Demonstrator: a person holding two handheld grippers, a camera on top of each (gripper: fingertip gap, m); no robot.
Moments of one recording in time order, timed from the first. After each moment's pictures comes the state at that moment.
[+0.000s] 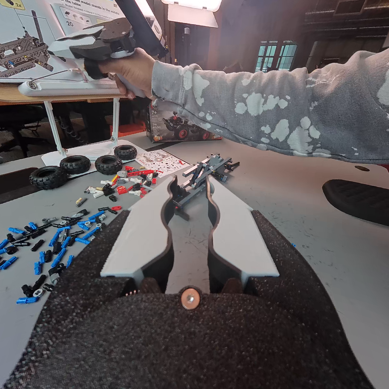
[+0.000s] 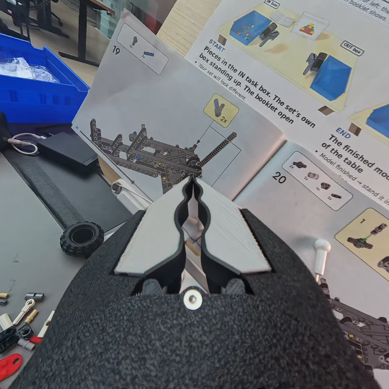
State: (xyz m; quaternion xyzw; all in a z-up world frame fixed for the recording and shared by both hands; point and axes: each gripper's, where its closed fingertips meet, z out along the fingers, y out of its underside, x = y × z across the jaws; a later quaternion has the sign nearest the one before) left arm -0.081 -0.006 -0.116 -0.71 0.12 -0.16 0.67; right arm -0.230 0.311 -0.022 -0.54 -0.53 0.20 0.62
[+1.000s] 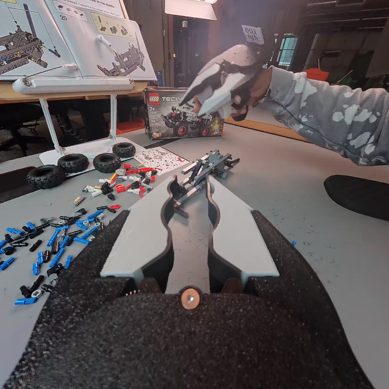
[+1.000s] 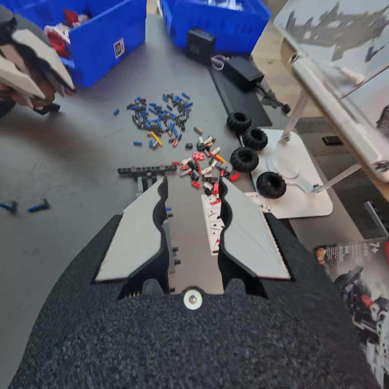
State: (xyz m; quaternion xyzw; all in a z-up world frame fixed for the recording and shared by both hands) left arm -0.078 -0.005 -0.120 -0.72 0.13 -0.16 0.67; right arm -0.024 0.170 -0.099 -0.49 -0.72 0.34 0.35
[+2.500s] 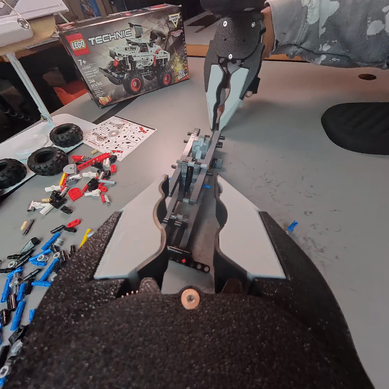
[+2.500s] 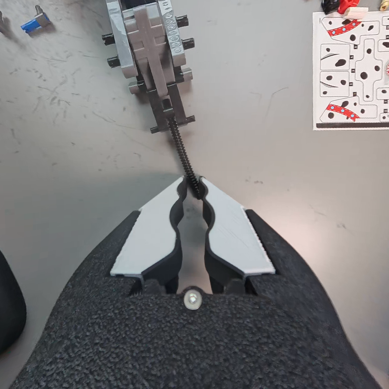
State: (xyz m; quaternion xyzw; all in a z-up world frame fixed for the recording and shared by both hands) left arm -0.023 0.021 -0.159 -0.78 0.26 -0.13 0.56; right arm 0.104 0.150 -0.237 -0.54 -0.80 0.22 0.15
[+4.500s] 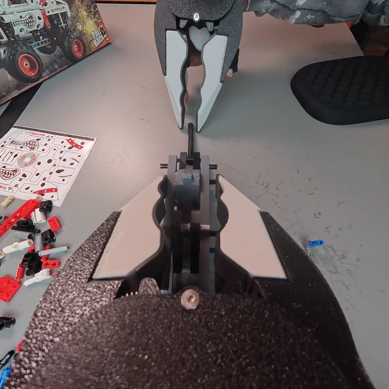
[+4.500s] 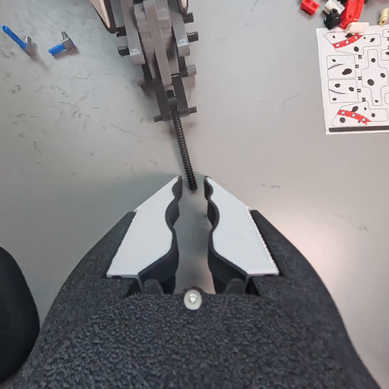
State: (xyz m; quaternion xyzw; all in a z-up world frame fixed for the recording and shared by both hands) left arm 0.029 0.071 -0.188 -0.77 0.41 -0.22 0.43; right arm 0.105 0.133 -0.234 -0.54 -0.78 0.25 0.17
